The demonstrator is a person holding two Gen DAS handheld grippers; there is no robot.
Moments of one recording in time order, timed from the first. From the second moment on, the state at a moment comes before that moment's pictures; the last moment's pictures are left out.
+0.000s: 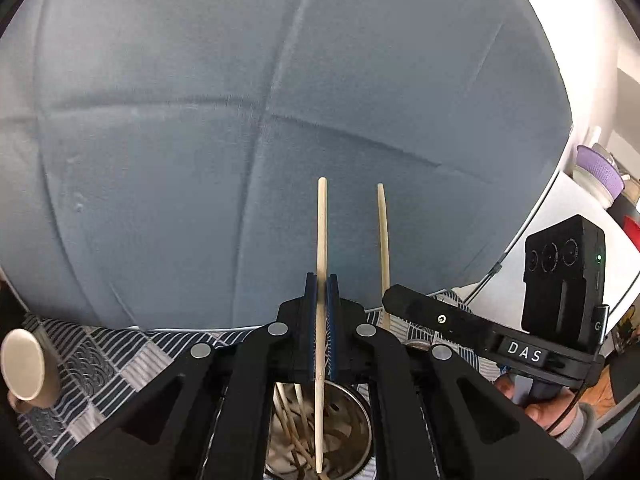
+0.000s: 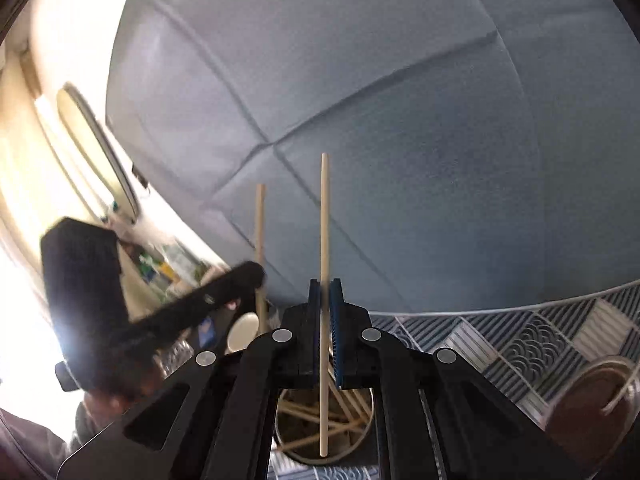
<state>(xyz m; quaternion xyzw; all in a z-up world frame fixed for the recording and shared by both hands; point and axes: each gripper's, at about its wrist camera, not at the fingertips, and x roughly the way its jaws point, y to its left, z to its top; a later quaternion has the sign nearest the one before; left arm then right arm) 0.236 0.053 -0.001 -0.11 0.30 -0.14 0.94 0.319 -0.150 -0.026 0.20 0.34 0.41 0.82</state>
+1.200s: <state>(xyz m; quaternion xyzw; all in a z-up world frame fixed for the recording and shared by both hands) 0.166 0.060 0.001 -0.07 0.27 -0.12 0.95 0.254 -0.153 -0.005 0.12 0.32 0.39 0.85</state>
